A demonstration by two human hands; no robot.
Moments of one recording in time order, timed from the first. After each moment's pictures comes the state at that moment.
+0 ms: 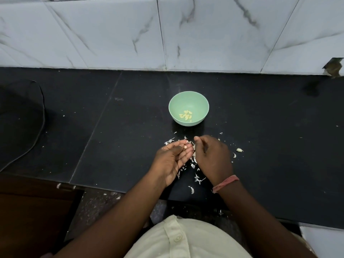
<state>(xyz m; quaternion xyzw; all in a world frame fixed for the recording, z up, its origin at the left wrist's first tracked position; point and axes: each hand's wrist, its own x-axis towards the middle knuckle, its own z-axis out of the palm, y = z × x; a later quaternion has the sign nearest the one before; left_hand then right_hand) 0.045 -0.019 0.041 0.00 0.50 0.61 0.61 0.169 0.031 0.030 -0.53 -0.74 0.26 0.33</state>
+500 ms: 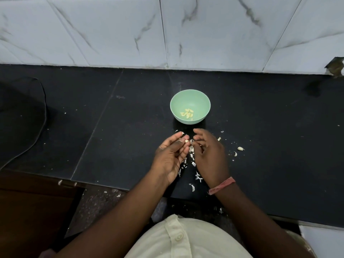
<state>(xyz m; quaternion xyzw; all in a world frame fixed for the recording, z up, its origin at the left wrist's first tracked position) 0.046 -0.023 0.046 0.00 0.48 0.66 0.58 0.163 0.017 0.036 -0.48 -0.71 0.37 0.36</state>
